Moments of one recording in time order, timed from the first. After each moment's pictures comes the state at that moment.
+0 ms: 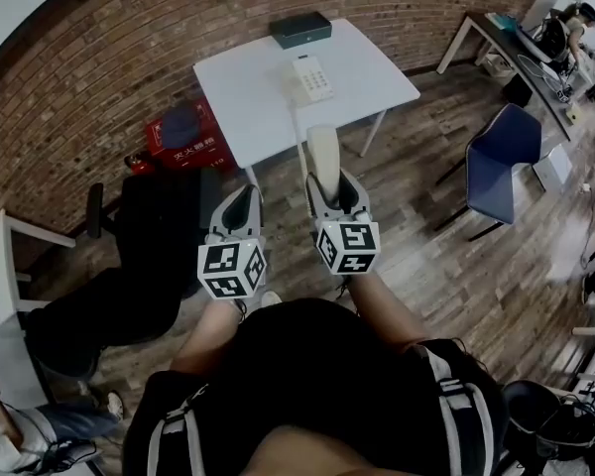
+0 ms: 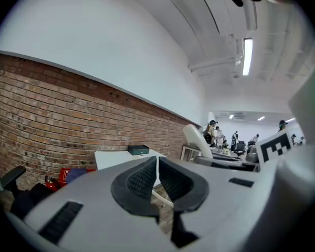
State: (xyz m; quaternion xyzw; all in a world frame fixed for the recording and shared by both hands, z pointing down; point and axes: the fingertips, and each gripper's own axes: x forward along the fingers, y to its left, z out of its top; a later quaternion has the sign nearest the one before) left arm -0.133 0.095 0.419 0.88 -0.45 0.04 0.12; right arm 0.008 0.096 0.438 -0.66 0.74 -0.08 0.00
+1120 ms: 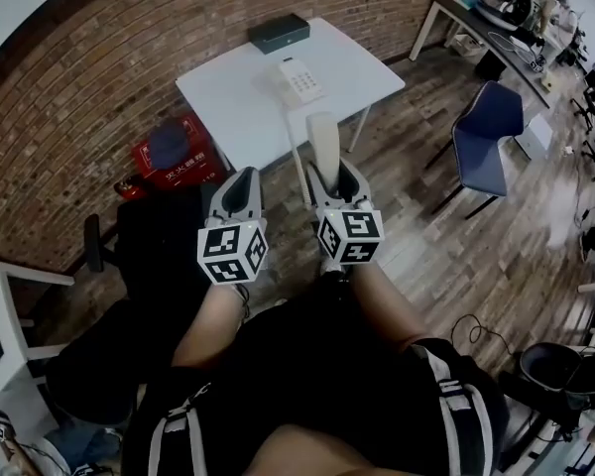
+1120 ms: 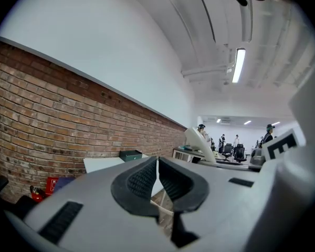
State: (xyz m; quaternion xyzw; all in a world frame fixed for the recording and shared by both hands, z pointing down) left arm -0.159 0.035 0.404 0.91 -0.39 0.02 0.11; right arm -0.028 0.066 0.424 -0.71 0.70 -0.08 0.01
